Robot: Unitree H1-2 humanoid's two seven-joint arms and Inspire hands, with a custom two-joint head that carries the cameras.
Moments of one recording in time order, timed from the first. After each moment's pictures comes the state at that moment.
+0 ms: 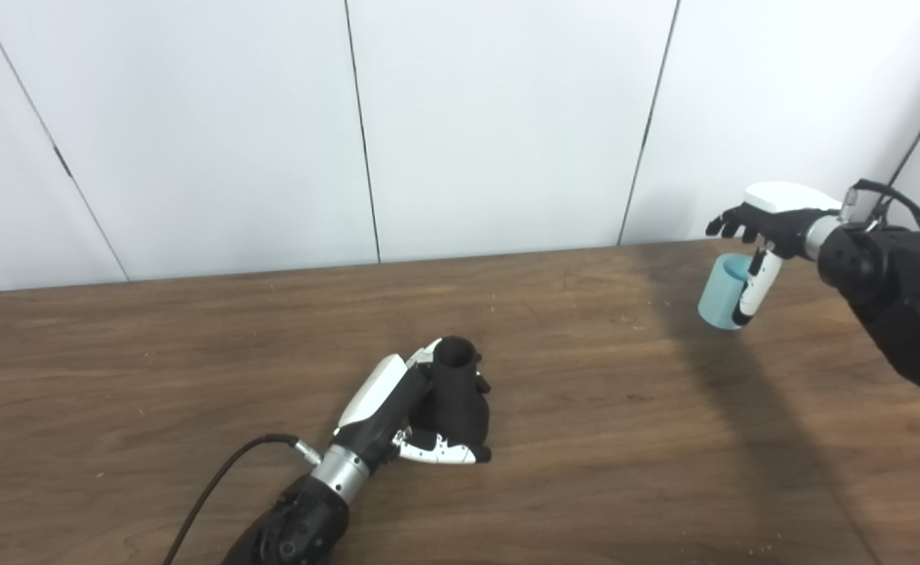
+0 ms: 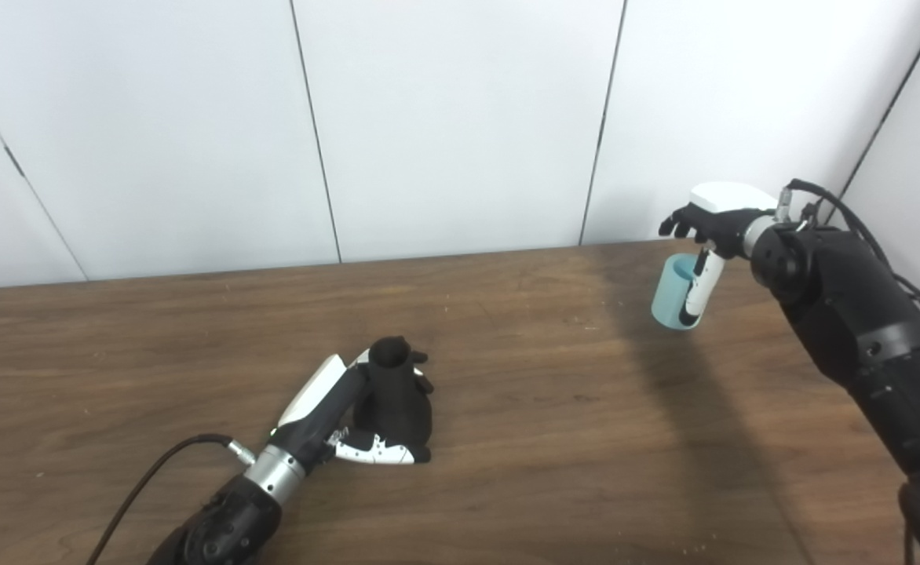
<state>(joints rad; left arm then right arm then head) -0.33 0.15 -0.40 0.26 0.44 -0.21 -0.08 -0.75 -0.75 0.32 0.43 -0.75 0.18 0.47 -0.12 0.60</state>
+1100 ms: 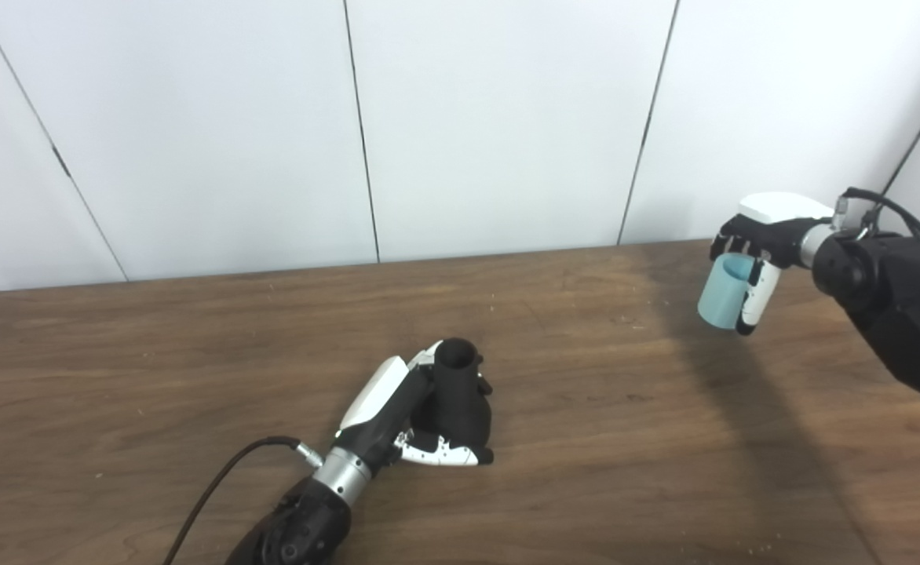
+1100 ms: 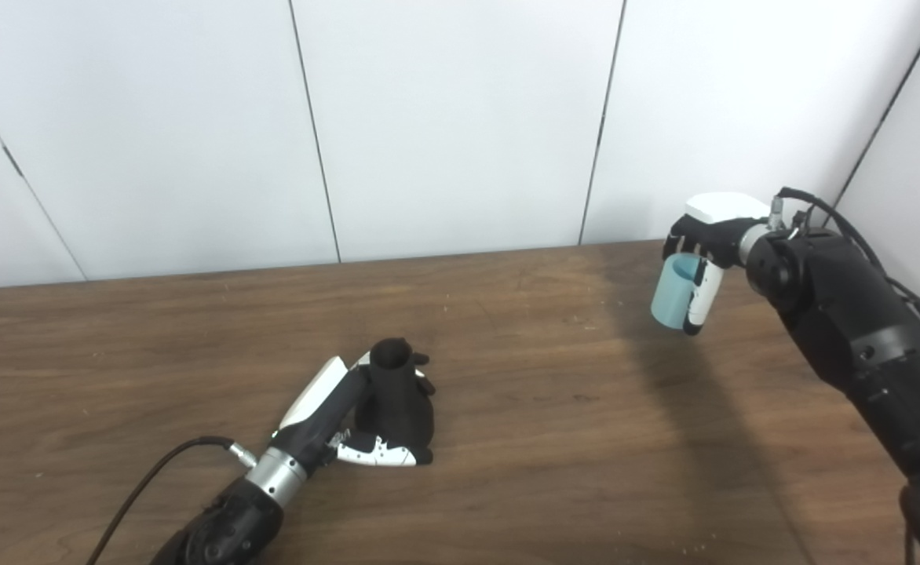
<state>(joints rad) -0.33 0.15 -0.40 0.25 0.43 -0.19 -0.08 -0.75 -0.75 0.34 0.46 -0.78 0.13 0.41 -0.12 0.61</state>
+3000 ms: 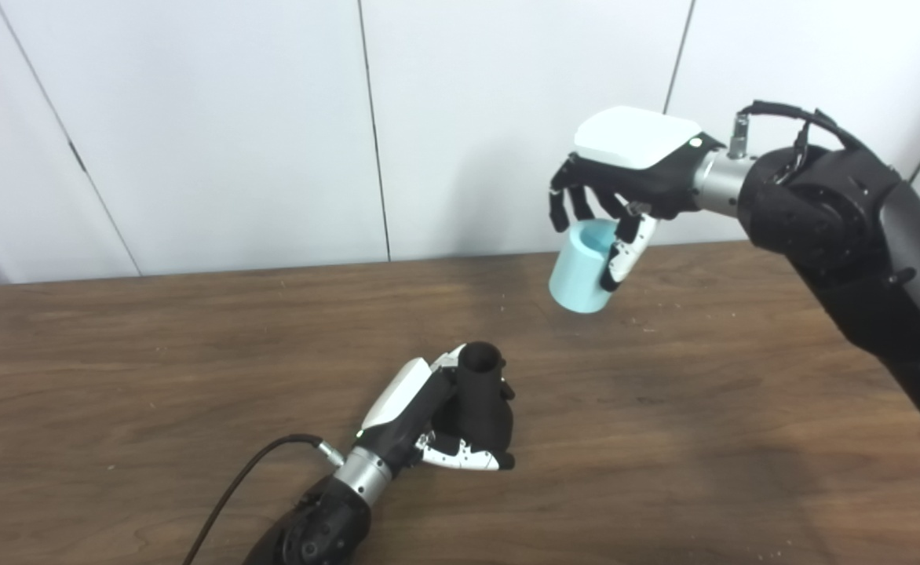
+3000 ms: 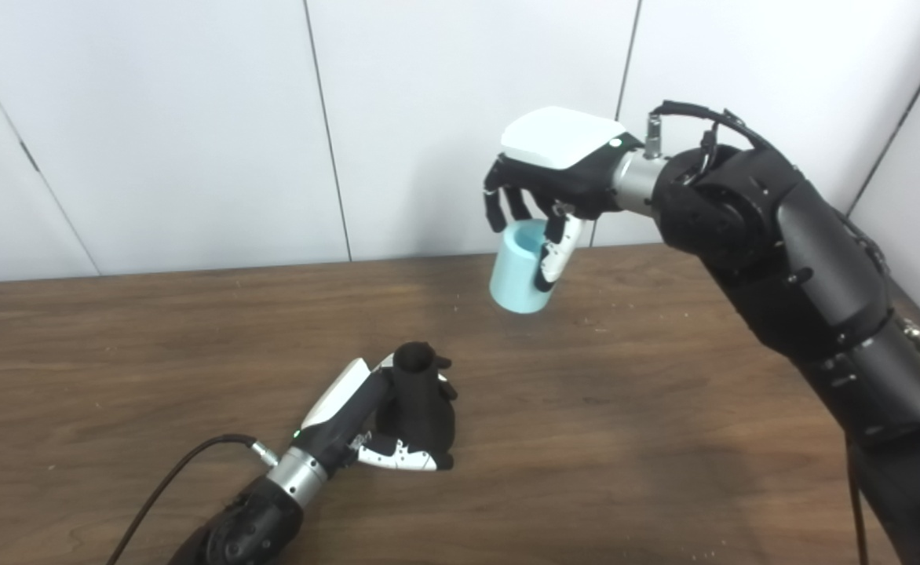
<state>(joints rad) -0.33 0.13 -0.42 0.24 0.44 -0.17 -0.08 -0.89 -0.64 0.35 -0.17 -0.64 -0.01 0.75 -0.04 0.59</state>
